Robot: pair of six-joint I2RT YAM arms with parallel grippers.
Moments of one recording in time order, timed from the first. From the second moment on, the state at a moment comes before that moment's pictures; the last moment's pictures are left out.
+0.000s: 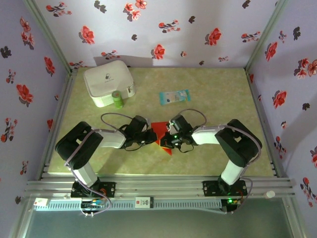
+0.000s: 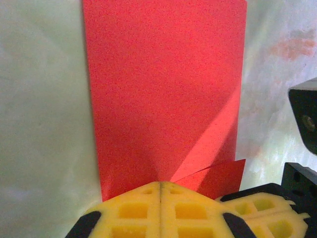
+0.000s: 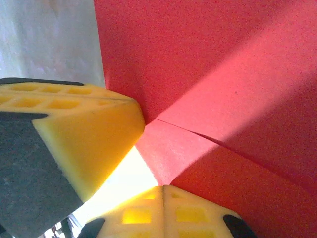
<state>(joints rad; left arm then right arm) -0.75 1.70 0.66 0.22 0.30 -0.93 0.72 1.69 0.68 0.04 -0.55 0.83</state>
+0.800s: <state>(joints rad) -0.75 1.70 0.66 0.22 0.30 -0.93 0.72 1.71 0.68 0.07 -0.56 0.84</state>
